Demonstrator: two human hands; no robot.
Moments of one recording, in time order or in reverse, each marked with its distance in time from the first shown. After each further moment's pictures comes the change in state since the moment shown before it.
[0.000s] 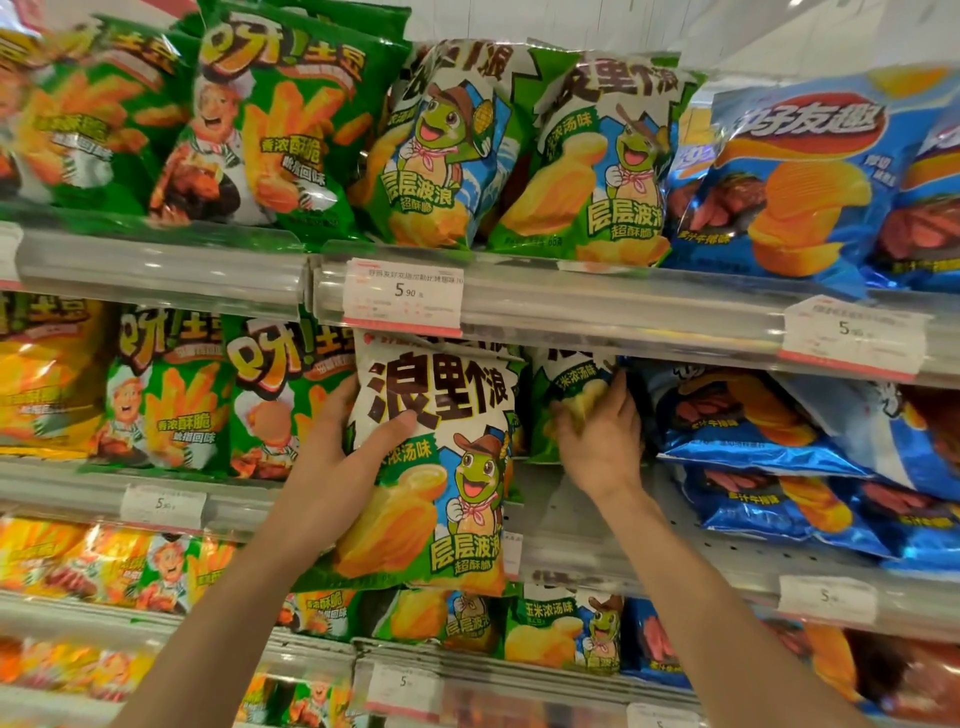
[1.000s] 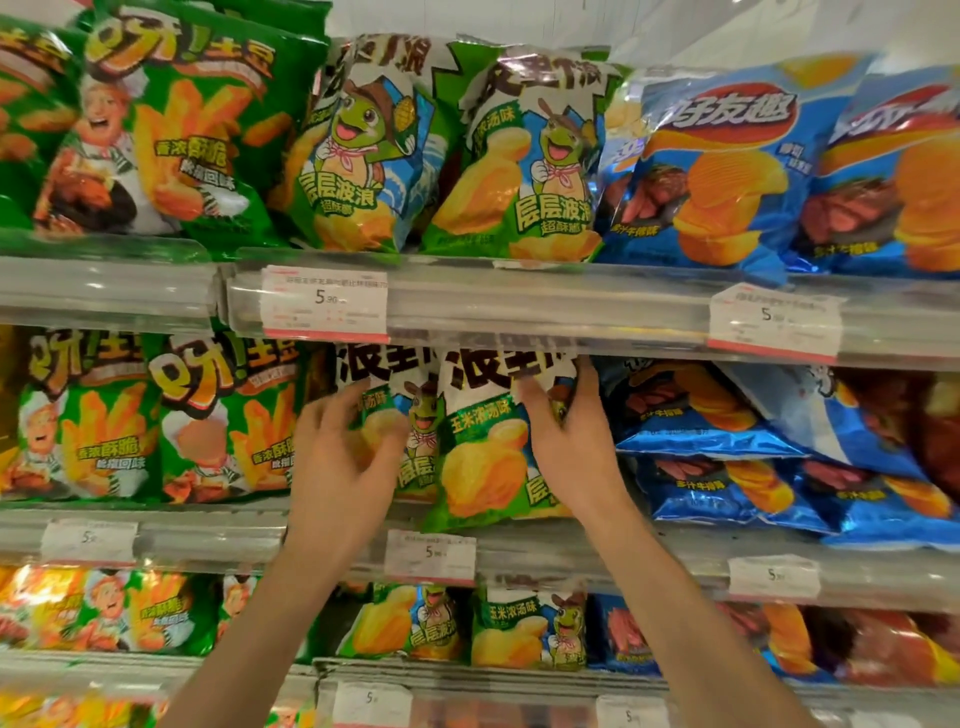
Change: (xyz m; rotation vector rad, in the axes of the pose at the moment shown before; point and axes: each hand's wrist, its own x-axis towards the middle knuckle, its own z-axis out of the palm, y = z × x) left_hand 0.013 -0.022 0.053 0.322 0.177 0.292; right_hand -0.027 -0.022 -0.054 0.514 -0.046 -0.061
